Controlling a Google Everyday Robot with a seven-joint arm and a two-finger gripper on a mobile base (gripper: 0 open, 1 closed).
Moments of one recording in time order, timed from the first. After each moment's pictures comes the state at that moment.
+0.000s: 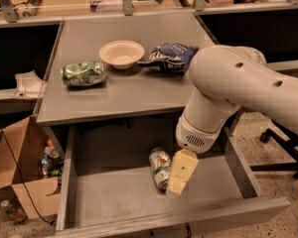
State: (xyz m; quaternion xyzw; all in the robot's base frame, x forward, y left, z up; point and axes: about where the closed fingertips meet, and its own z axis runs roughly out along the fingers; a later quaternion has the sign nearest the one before) arm 0.411 -0.085 0.764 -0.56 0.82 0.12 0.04
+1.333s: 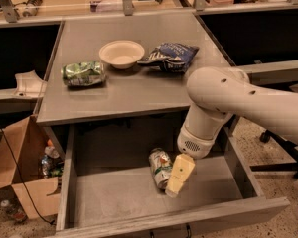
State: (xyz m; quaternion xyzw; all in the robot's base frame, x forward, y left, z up) arm 0.426 -0.104 0.698 -0.49 0.86 0.14 -0.02
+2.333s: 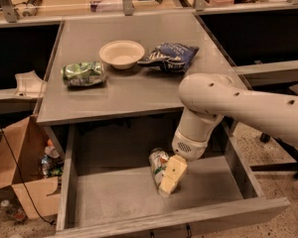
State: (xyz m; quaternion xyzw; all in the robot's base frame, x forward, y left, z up) arm 0.428 -0.099 0.671 -0.44 0.88 0.15 -0.07
